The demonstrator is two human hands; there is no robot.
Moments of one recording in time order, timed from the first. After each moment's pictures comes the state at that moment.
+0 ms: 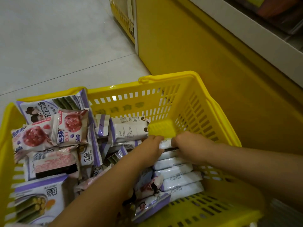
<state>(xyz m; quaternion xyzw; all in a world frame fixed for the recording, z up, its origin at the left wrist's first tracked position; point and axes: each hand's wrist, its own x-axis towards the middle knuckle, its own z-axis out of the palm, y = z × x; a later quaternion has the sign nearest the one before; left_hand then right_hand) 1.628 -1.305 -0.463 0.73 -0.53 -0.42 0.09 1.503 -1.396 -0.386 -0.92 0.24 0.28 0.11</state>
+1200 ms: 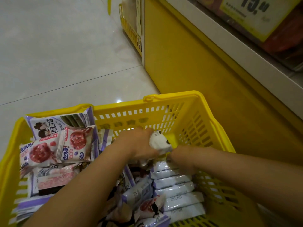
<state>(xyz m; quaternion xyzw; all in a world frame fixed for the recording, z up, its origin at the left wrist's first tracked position) 1.687 -1.331 -0.394 0.79 -0.54 -0.30 -0.04 1.542 -1.411 -0.383 -0.87 0.03 0.49 -0.01</state>
